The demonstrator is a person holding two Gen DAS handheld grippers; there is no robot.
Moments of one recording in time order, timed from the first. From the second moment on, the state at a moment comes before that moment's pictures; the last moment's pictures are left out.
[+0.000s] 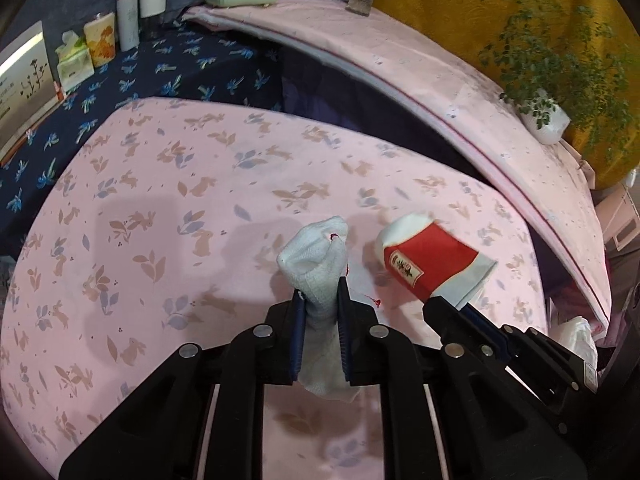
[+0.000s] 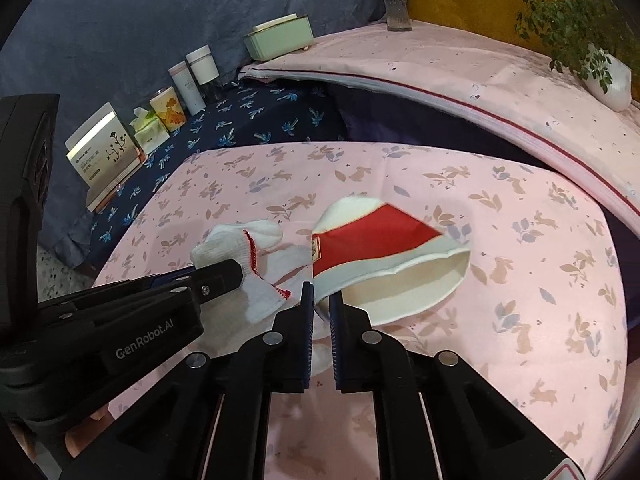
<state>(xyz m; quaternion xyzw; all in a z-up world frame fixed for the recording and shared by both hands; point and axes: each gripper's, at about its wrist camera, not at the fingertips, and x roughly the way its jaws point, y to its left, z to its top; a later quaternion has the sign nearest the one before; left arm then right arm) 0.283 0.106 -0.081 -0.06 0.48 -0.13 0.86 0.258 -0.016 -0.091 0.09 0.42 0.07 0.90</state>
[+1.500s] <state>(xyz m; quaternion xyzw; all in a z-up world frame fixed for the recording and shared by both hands) 0.070 -0.195 0.027 0.08 0.39 -0.36 0.84 -0.022 -0.297 -0.004 0.20 0.30 -0.16 0.92</state>
